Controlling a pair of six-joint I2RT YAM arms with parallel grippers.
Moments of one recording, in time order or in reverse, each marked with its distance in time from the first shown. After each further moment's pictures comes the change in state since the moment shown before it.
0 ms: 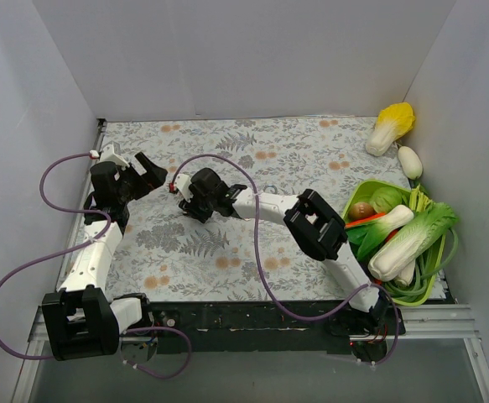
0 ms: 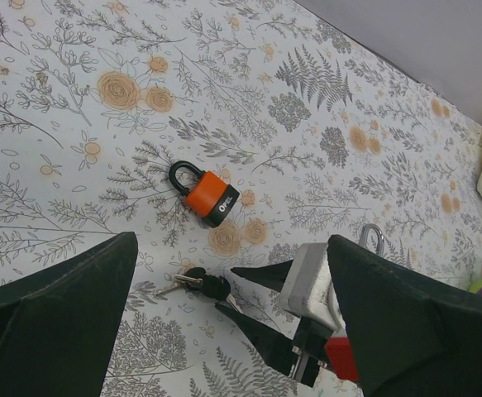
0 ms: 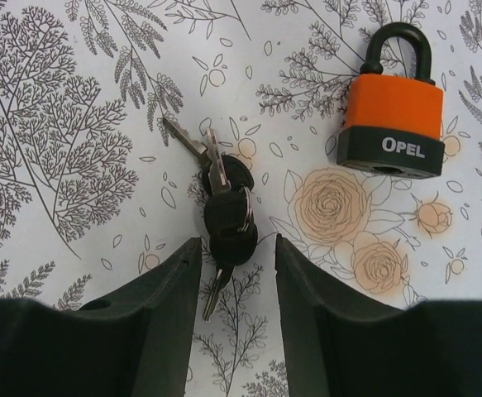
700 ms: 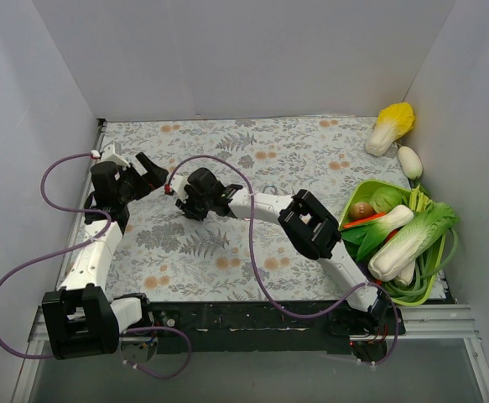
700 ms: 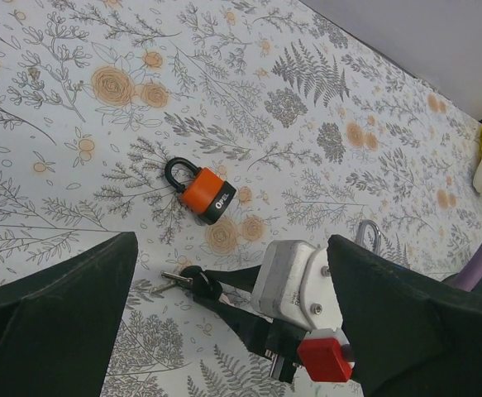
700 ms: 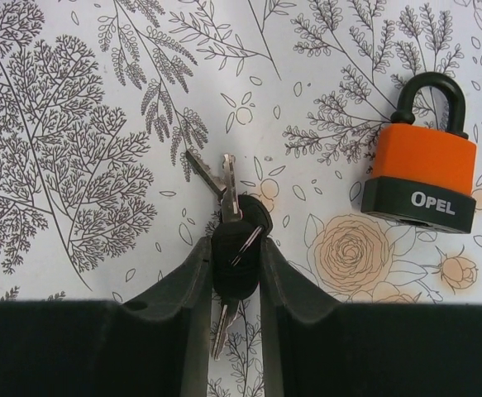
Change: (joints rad) left arm 0.000 0.003 0.000 0.000 0.016 -0.005; right arm 0.000 0.080 0.087 0.010 -0.076 -0.034
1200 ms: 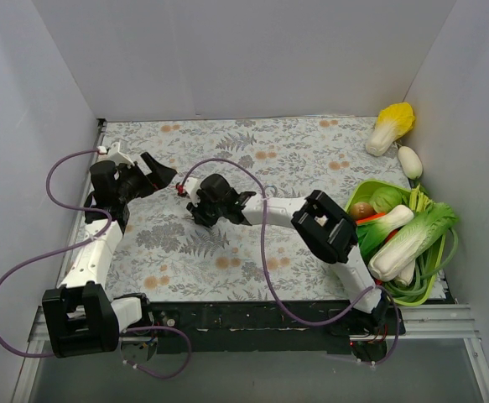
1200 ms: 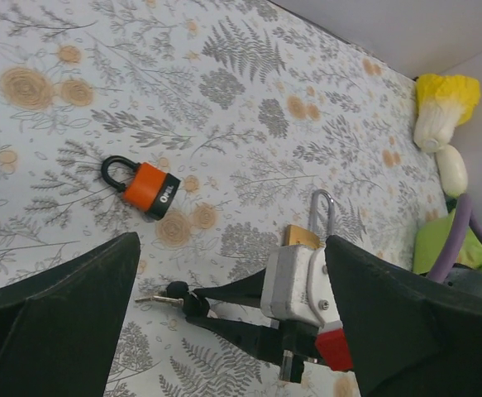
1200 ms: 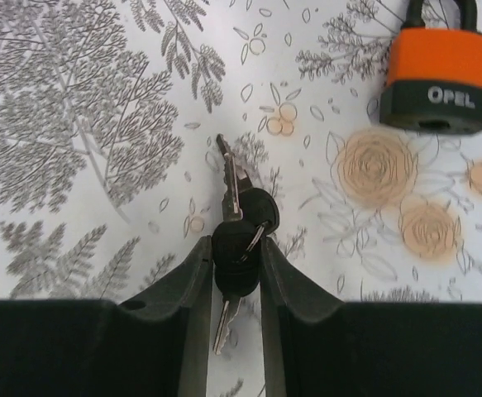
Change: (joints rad) left arm 0.000 0.013 -0.003 0.048 0.154 -0.001; right arm 0.000 -0.125 -0.220 0.117 0.009 0.099
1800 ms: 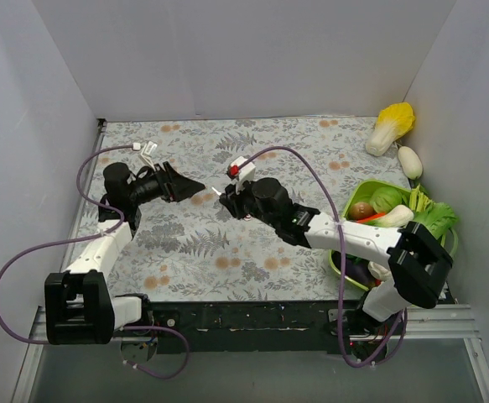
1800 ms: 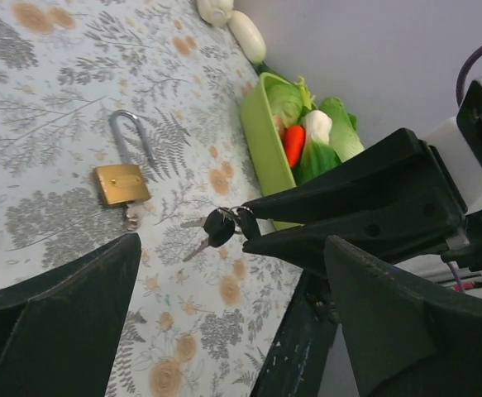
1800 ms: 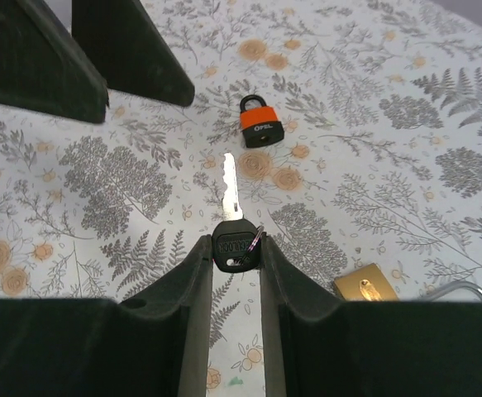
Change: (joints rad) left arm -0.080 0.066 -0.075 0.346 0.566 -0.159; right arm 0.008 -0.702 -0.592 0.279 0.291 0.280
